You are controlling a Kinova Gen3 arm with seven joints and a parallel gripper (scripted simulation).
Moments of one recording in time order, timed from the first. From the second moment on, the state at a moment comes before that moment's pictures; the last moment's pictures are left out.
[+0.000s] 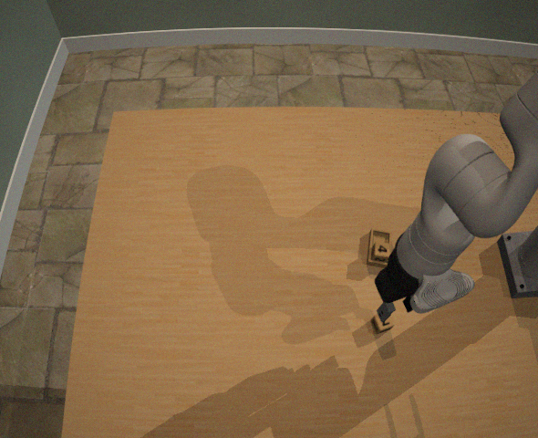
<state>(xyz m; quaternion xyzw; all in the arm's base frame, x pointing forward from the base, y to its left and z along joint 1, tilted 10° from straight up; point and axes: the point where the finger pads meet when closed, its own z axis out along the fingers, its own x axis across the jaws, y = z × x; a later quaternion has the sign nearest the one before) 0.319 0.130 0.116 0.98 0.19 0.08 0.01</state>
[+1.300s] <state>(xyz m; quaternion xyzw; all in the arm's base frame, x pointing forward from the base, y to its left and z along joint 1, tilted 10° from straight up) 0.321 0.130 0.113 0.98 0.19 0.08 0.01</state>
